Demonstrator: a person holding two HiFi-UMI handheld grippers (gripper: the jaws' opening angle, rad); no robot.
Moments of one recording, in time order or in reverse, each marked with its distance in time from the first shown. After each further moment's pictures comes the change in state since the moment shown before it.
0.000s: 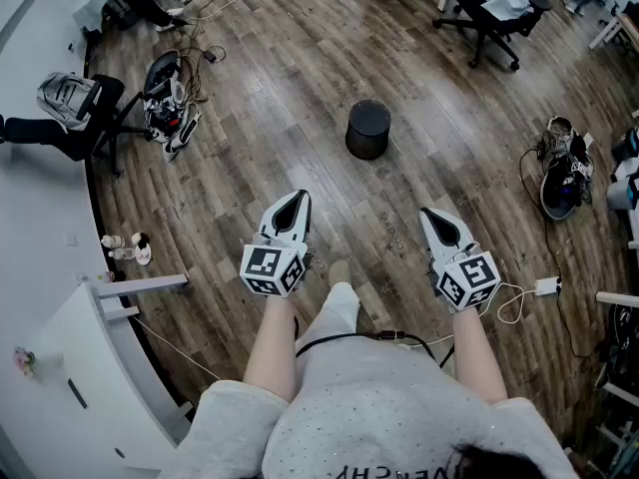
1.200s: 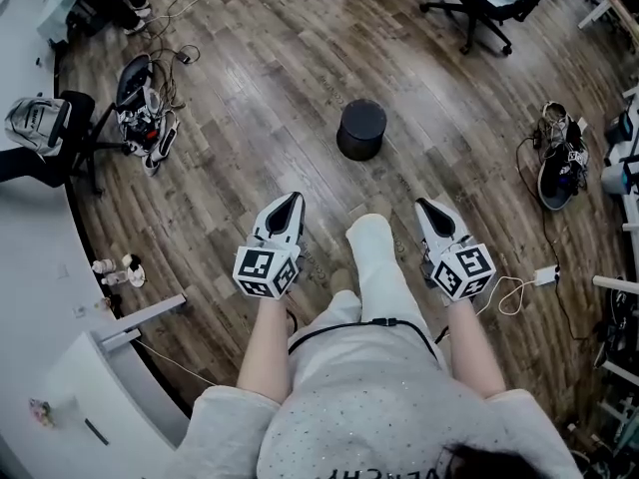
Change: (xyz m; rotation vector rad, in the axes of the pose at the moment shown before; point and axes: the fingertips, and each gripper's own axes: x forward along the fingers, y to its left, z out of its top) left arm 0.098 0.095 -0.011 -0.054 0.073 -0.067; right arm 0.126 -0.059 0.004 0.114 0.017 -0.100
